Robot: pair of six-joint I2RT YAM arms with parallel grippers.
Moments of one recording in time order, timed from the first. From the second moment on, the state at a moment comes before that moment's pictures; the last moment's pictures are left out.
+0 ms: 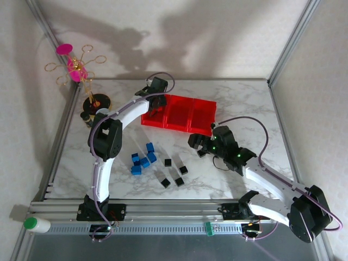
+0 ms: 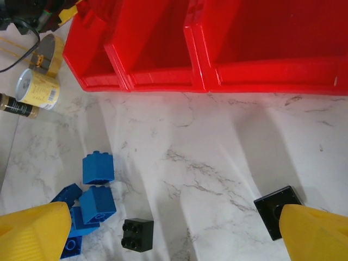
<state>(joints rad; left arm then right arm) -0.44 2.18 1.81 -0.50 -0.30 -0.54 0.64 1.06 0.62 -0.19 -0.05 0.76</state>
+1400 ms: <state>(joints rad) -0.69 1.22 0.85 -0.29 -0.19 -0.71 0.74 1.39 0.70 -0.38 0.21 0.81</state>
